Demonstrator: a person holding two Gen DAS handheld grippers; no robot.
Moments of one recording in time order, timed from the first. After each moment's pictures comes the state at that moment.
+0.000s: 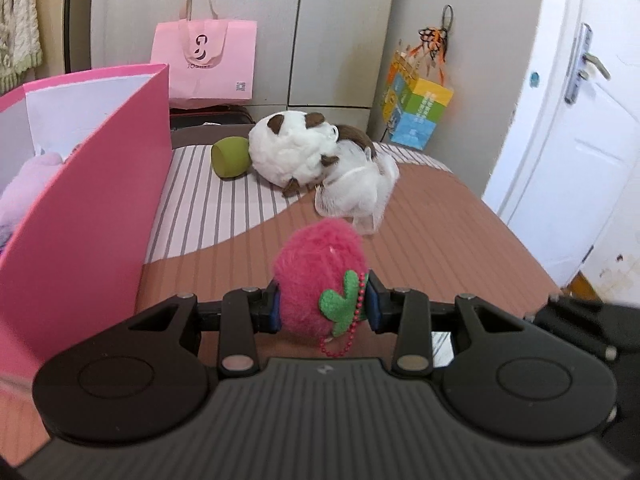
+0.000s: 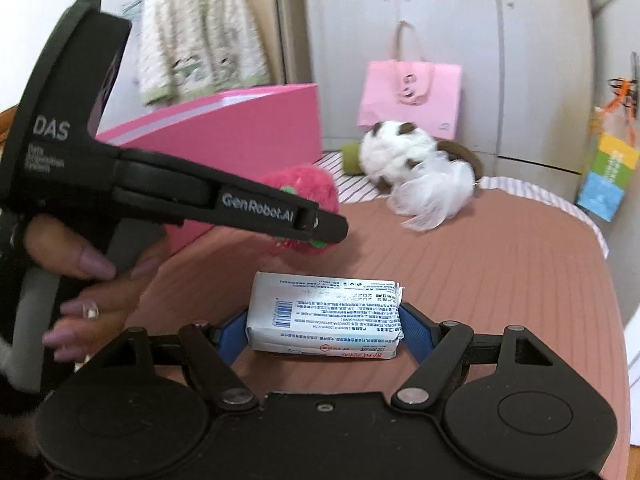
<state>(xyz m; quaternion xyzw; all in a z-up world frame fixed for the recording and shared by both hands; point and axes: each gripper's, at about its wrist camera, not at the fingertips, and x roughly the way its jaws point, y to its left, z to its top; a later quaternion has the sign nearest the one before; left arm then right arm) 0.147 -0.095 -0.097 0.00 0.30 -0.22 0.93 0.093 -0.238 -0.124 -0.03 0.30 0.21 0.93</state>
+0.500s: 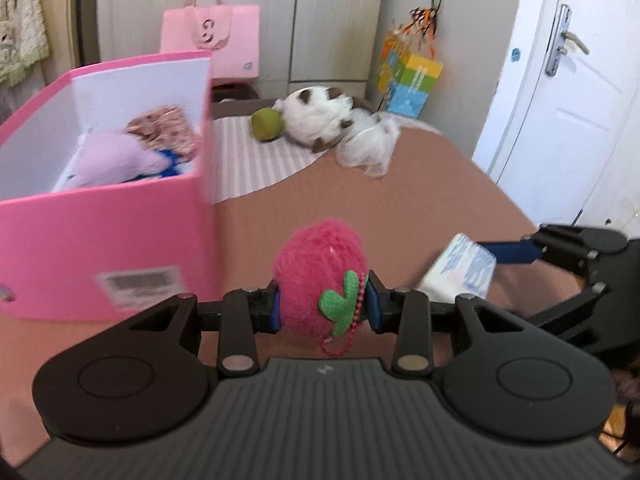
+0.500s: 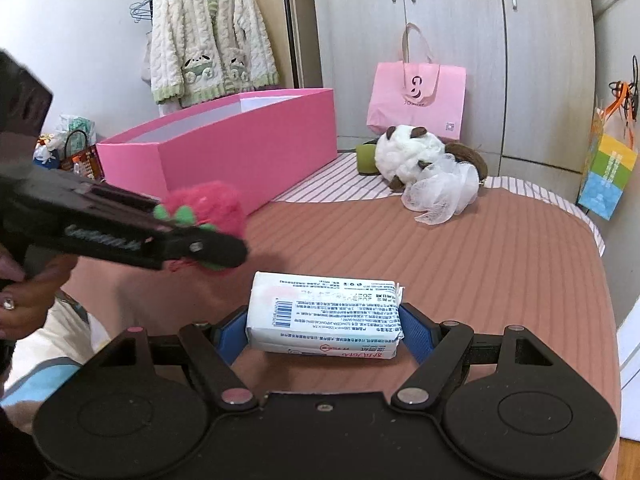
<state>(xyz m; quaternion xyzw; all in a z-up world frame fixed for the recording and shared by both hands) 0.087 -0.025 -0.074 0.02 0.34 -0.23 0.91 0.063 -0.231 -0.105 0.00 0.31 0.21 0.93</state>
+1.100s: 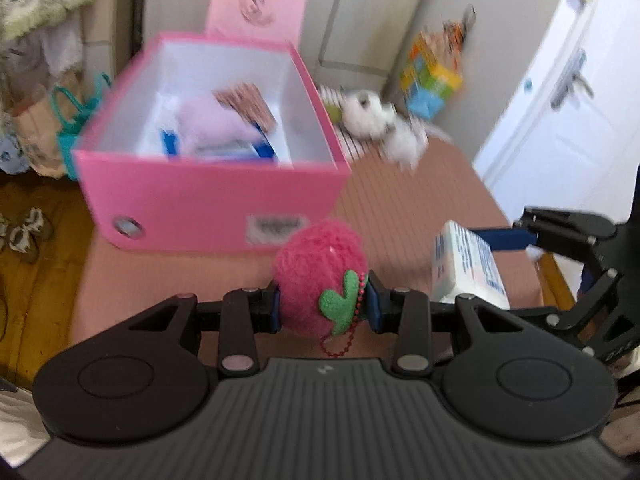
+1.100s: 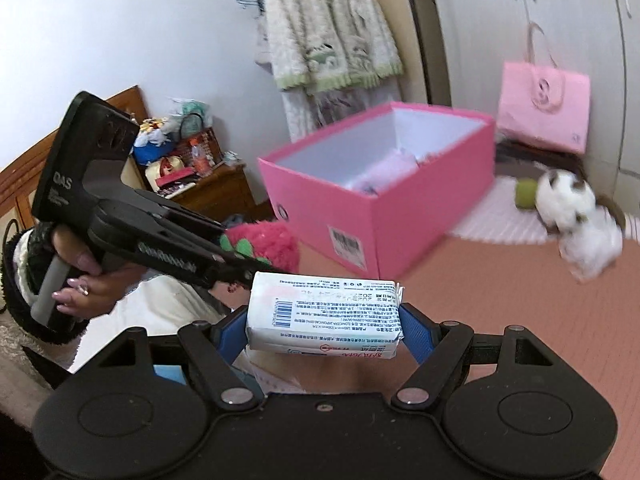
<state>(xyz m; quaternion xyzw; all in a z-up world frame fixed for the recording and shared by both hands) 0.054 0.090 -0.014 -0.06 0.39 -0.21 0.90 0.041 -0.155 -0.026 -0.01 0.31 0.38 0.87</state>
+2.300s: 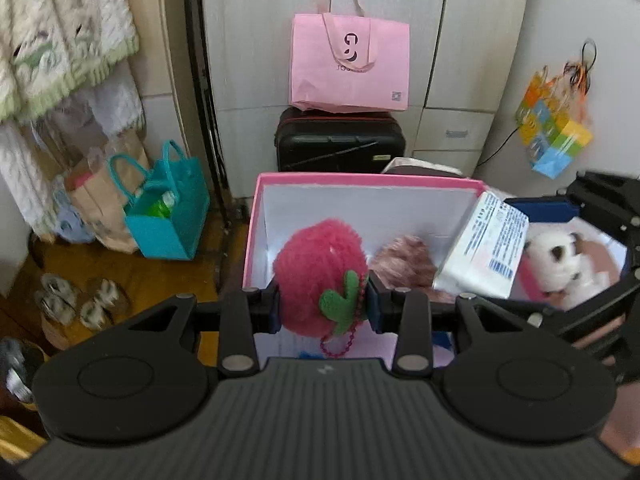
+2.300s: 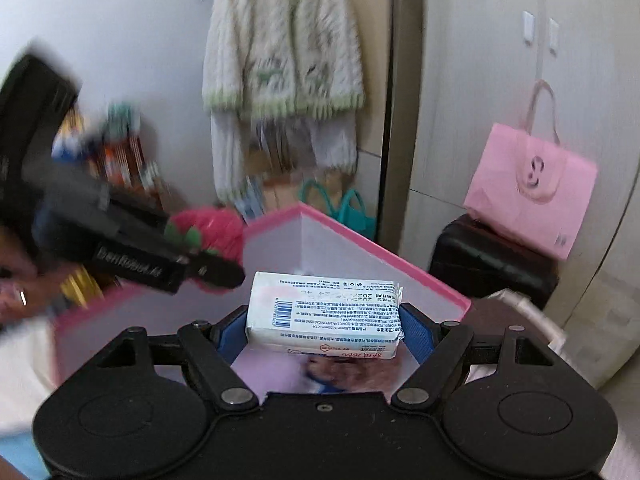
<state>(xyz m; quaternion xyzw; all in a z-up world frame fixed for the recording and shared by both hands) 0.318 0.119 0.007 0.02 0.38 -0.11 0.92 0.301 -0.058 0.000 -0.15 0.29 0.30 0.89</state>
